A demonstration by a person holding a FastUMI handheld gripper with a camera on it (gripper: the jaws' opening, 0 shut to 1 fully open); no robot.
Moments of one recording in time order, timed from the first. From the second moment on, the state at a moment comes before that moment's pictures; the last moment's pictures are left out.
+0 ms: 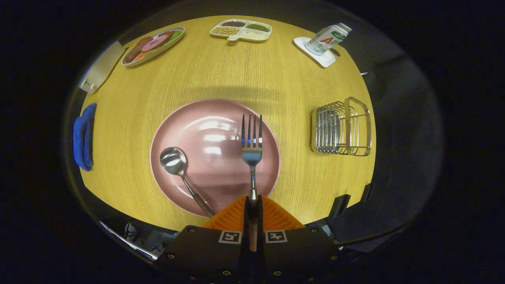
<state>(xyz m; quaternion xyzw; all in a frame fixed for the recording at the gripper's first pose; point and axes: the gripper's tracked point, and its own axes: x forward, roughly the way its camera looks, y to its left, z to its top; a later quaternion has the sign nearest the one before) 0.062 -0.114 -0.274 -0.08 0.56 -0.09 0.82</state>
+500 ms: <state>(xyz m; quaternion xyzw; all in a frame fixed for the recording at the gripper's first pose) 0.069 -0.193 -0.199 -0.05 0.55 -0.18 0.81</state>
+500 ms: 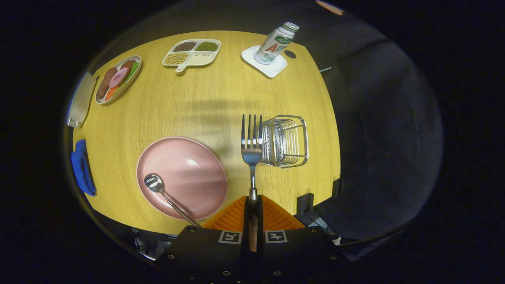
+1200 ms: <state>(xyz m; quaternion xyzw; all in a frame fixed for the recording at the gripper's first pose) 0.082 -0.260 -0.231 -0.01 0.62 -0.18 0.76</state>
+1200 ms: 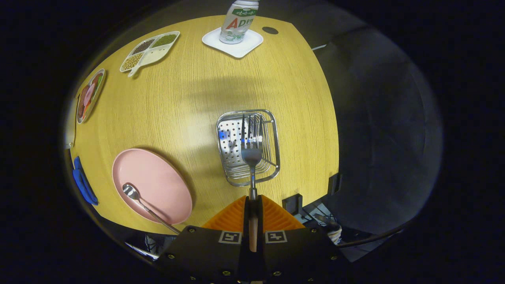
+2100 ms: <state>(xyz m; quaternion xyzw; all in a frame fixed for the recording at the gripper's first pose) 0.085 -0.238 -0.193 0.01 0.58 -0.19 0.79</state>
